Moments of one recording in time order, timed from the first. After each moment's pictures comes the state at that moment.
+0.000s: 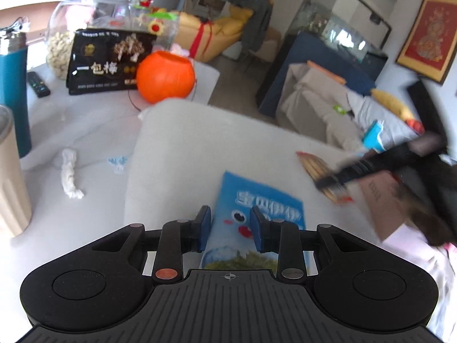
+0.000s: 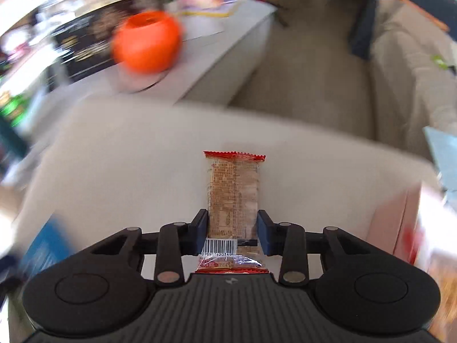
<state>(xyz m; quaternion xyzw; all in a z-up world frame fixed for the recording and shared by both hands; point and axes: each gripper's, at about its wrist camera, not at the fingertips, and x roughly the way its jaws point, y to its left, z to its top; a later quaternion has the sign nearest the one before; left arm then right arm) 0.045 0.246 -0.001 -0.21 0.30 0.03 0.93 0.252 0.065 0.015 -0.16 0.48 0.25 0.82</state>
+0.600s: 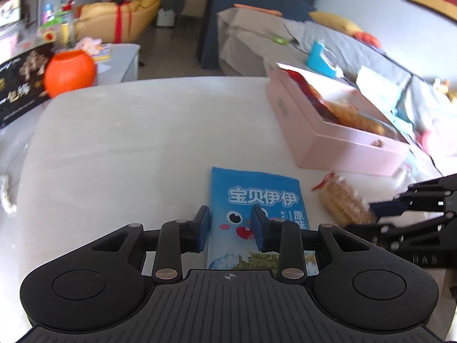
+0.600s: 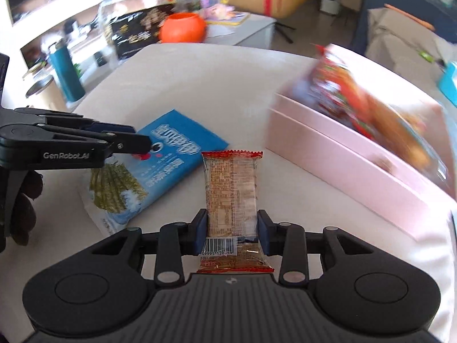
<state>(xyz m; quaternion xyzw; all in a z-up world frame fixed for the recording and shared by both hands) 0.055 0.106 0.017 -0.07 0.38 -0.08 0.92 0.058 -0.102 0.012 -0.13 0.42 0.26 0.86</state>
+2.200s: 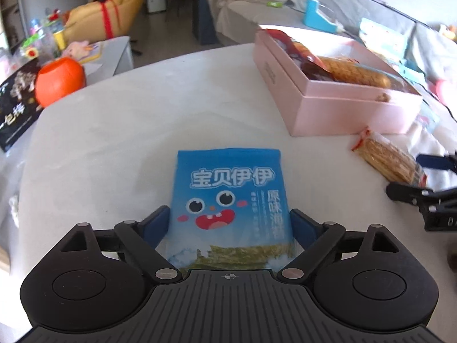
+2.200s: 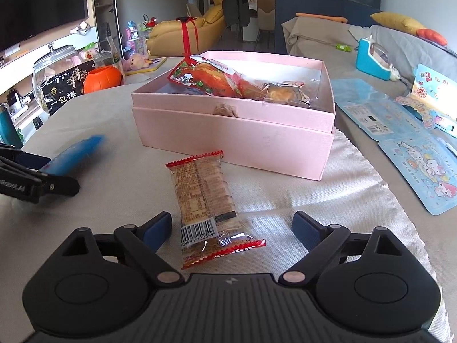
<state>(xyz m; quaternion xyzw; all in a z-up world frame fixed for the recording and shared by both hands) 0.076 0.065 0.009 0.02 0.43 -0.07 0.90 0.053 -0.197 -0.023 -0.03 0.35 0.15 0.92</state>
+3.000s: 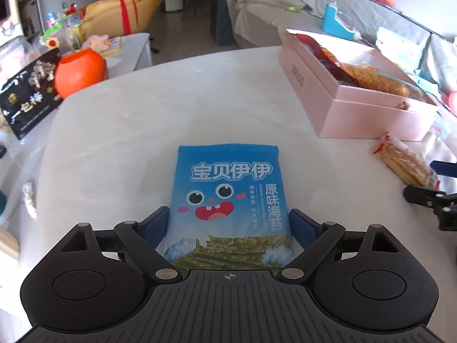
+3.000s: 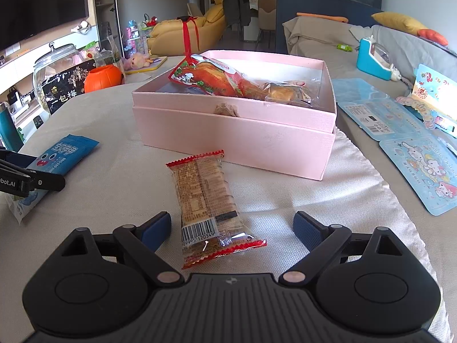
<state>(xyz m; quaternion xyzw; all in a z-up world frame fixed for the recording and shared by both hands) 0.070 0.085 0.011 0.00 0.43 -0.04 0.90 0.053 -0.196 -0.023 -0.03 0.35 0.15 0.92</state>
